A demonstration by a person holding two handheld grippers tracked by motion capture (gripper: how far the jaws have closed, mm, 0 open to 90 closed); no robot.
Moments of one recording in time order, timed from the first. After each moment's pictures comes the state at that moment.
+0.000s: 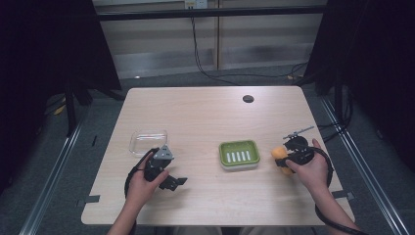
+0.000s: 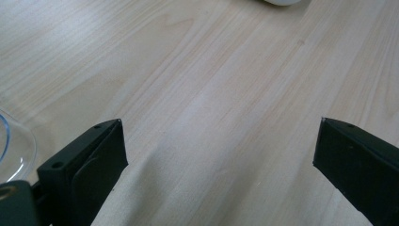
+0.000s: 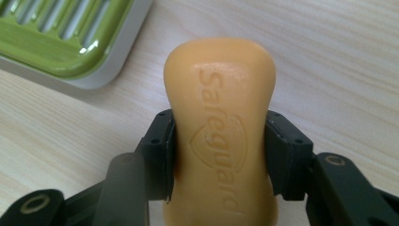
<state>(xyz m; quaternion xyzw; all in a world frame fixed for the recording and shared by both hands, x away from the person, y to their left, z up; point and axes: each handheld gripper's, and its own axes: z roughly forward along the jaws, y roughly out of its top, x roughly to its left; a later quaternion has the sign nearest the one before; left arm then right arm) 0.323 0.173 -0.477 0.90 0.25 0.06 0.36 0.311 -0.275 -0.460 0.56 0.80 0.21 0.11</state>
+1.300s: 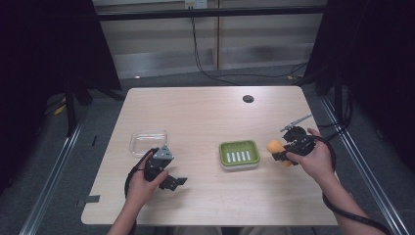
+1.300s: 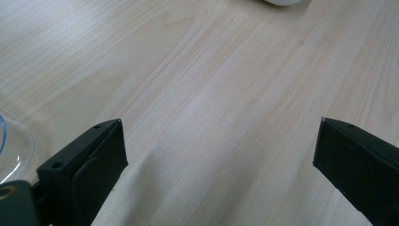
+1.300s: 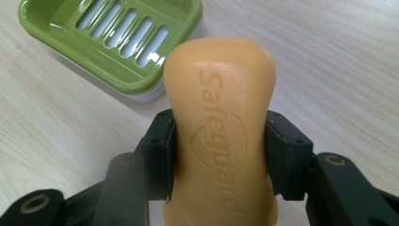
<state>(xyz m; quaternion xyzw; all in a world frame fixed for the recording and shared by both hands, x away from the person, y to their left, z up) 0.325 0.174 -0.478 0.90 0.25 0.06 0.36 0.325 -0.269 -0.427 0.48 0.85 0.22 0.08</state>
